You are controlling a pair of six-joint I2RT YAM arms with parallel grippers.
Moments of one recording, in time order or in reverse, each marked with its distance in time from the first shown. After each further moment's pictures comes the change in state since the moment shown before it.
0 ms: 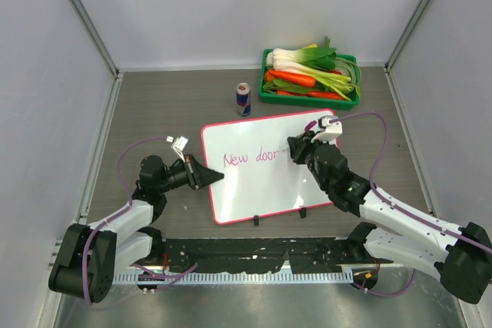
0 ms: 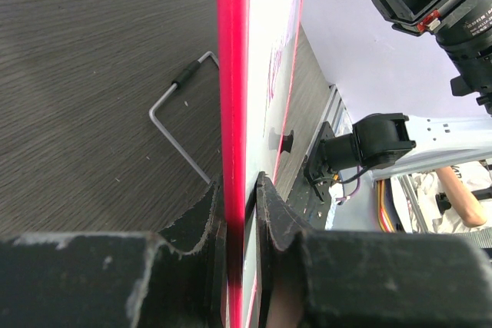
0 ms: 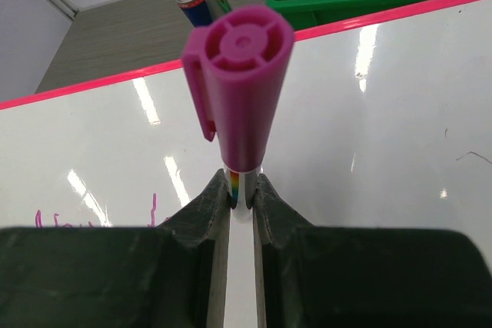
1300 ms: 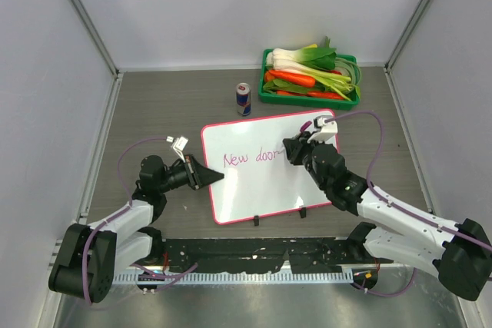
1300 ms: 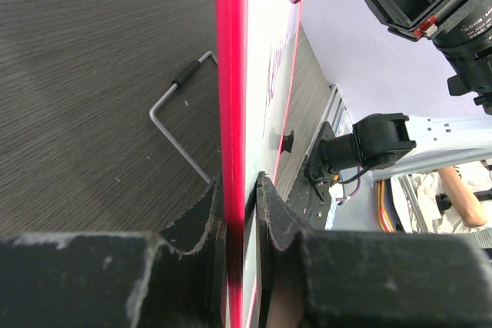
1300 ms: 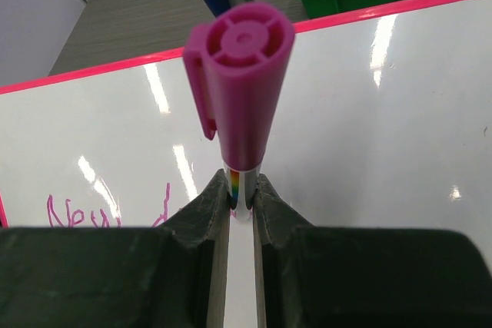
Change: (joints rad) left arm 0.000 0.000 0.000 -0.001 -0.002 0.000; right arm -0.001 0.034 0.000 0.026 -0.057 0.003
